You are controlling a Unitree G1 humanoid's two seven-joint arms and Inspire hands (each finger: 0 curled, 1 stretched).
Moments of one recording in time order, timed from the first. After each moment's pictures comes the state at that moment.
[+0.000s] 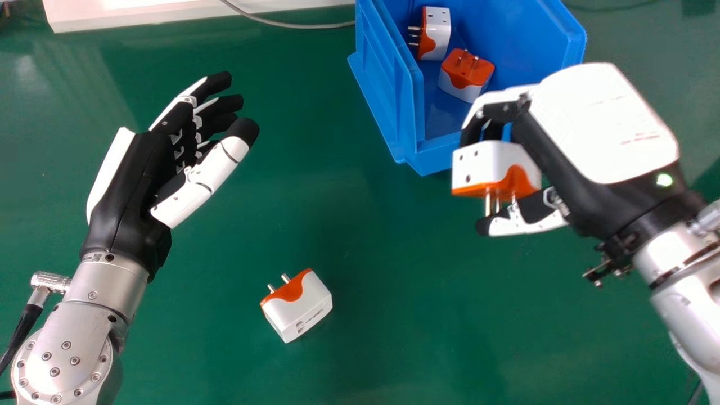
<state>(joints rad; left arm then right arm) 0.06 0.29 0.18 -0.26 -0.08 0.09 -0.23 -0.06 -0.53 0.06 -0.43 -0.82 -0.07 0.17</state>
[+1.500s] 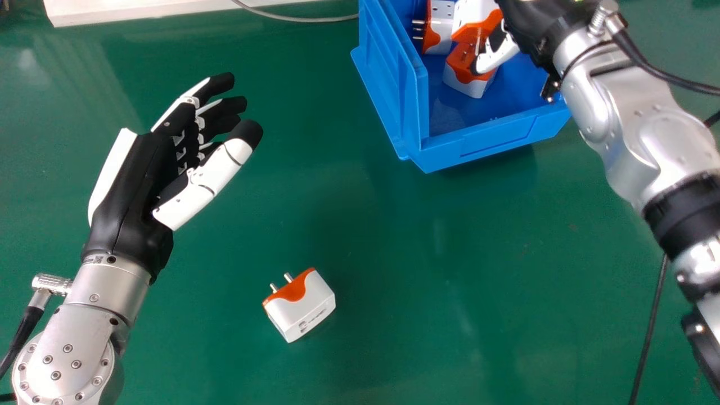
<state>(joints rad) 0.07 0.29 0.17 -0.28 -0.08 0.10 -0.23 -1.05 -0.41 0.46 0.87 -0.97 -0.05 -0.21</state>
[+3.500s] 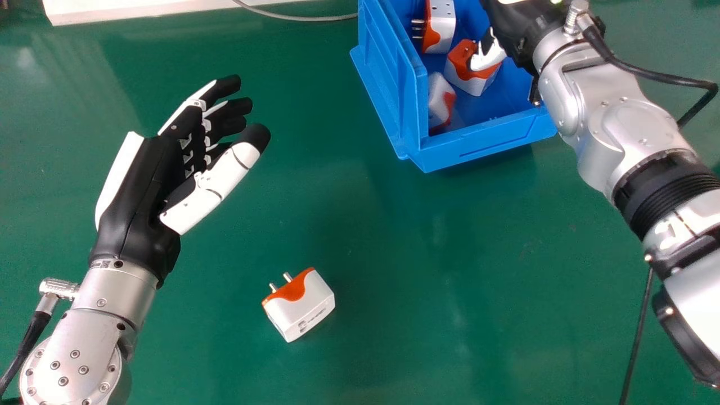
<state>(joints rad) 0.09 0.28 0.15 -0.30 -0.08 0.10 -0.21 -1.11 -0.36 0.56 1.00 -0.87 0.04 -0.21</state>
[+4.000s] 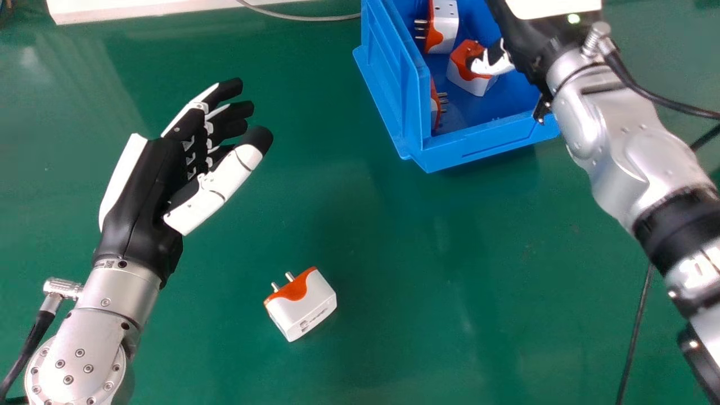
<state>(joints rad) 0.08 0.28 0.14 -0.29 -0.06 0.09 -0.20 -0.91 -0.45 0.46 0.71 -0.79 -0.01 -0.20</state>
